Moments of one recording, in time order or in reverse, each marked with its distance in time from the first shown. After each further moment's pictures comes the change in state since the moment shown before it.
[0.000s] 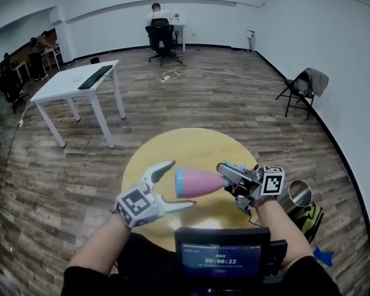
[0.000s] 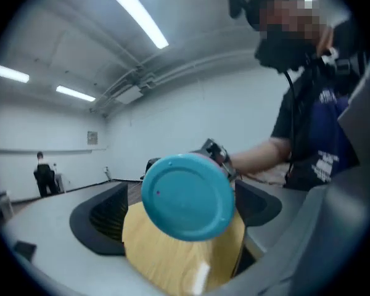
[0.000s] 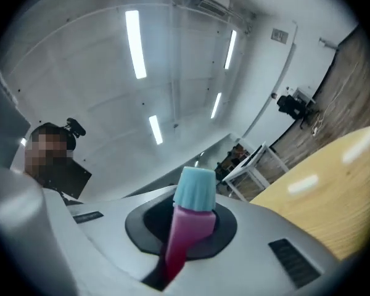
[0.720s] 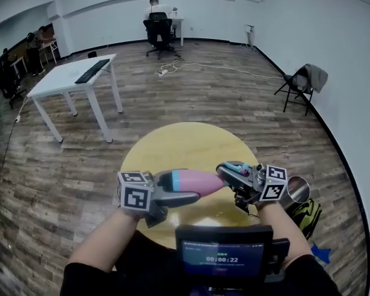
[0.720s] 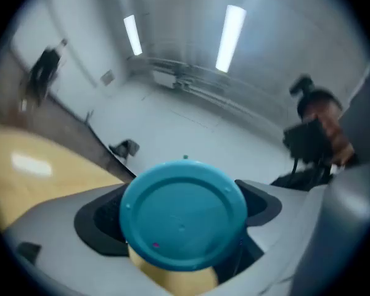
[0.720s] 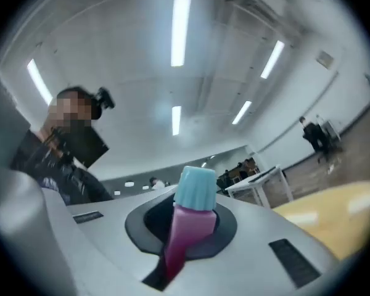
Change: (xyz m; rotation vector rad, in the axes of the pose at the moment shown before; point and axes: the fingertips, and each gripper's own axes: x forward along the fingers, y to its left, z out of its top) left arm 0.014 -0.014 0.014 -0.739 -0.147 -0.314; right arm -0.001 0.032 -0.003 -0.306 0.012 0.087
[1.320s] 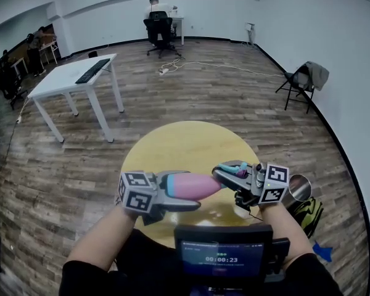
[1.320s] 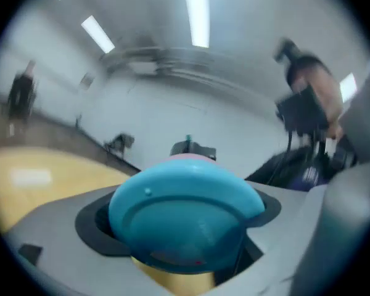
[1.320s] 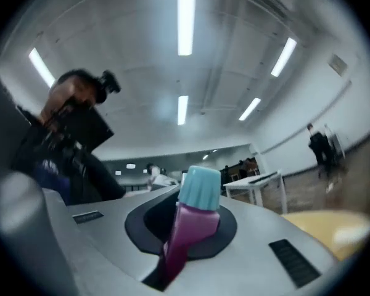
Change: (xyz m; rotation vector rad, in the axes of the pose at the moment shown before) left arm 0.000 0.005 -0.029 0.112 0.170 -0.031; right arm 0.021 0.024 -0.002 -0.117 0.102 0.033
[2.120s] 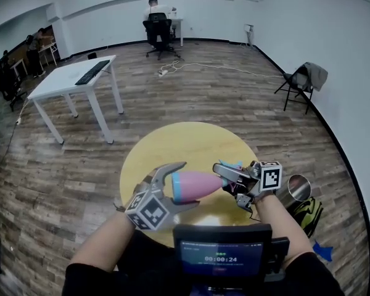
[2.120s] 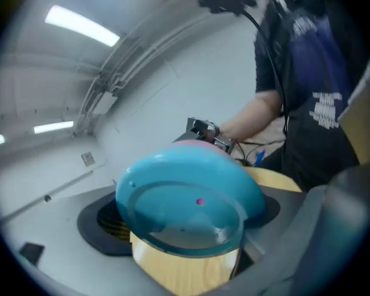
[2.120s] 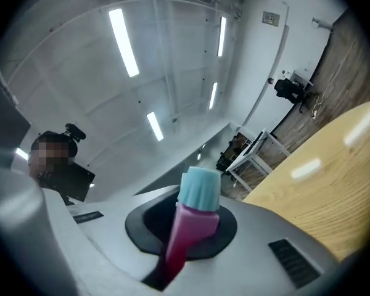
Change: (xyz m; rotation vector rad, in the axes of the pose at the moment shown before) left arm -0.001 0.028 -0.008 0.939 0.274 0.520; right arm -0.017 -0.046 -0.027 0.551 -0.077 -0.028
